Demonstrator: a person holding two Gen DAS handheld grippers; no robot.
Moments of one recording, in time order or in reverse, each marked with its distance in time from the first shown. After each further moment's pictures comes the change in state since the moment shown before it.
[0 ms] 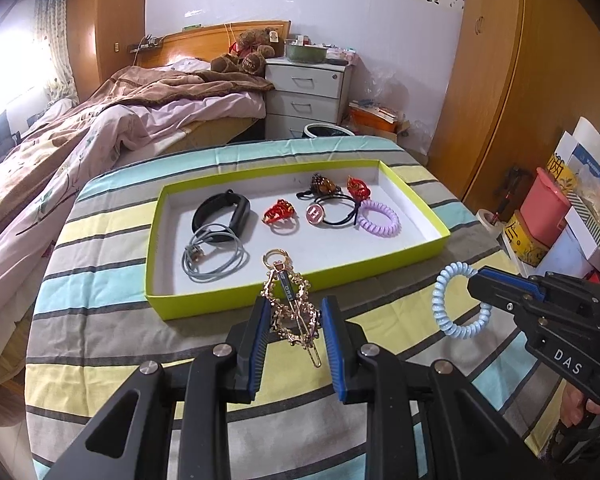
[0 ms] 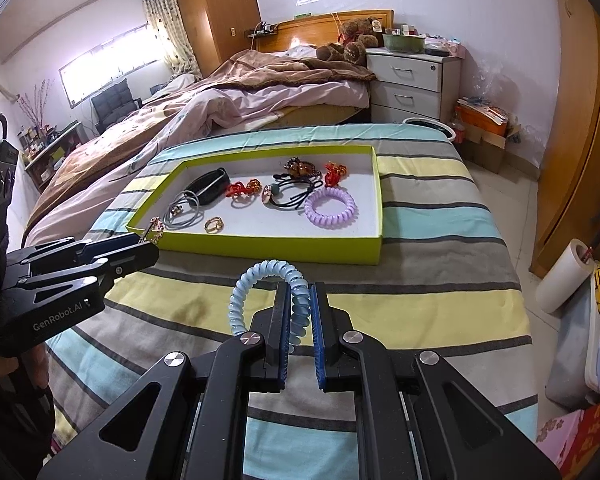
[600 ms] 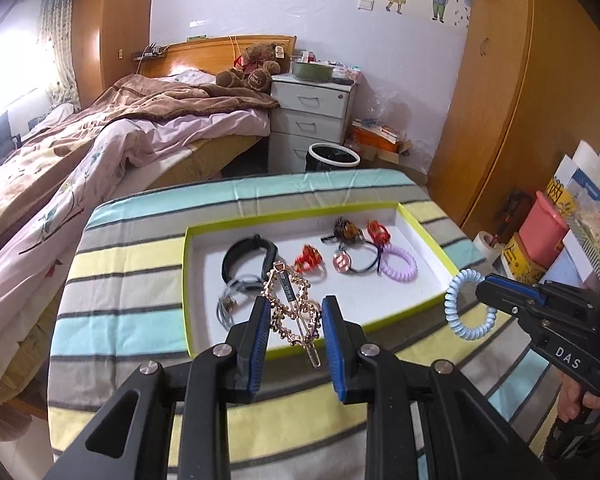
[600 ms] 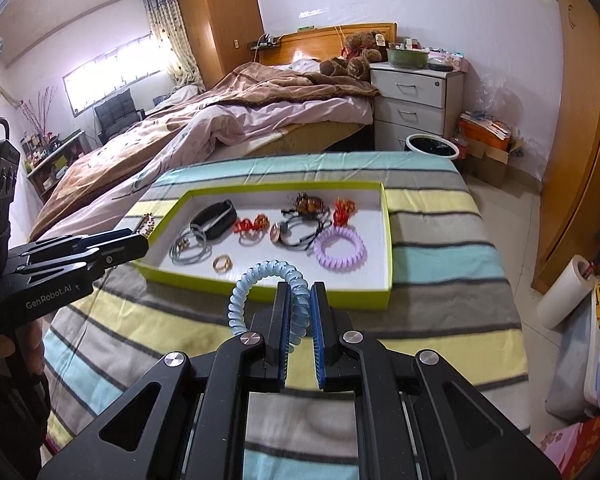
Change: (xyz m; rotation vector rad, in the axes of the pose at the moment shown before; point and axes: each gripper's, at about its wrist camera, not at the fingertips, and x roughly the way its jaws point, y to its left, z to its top) left arm -0.007 0.037 0.040 -0.024 -0.047 -0.022; right arm 0.004 0.005 0.038 -0.001 -0.044 0.005
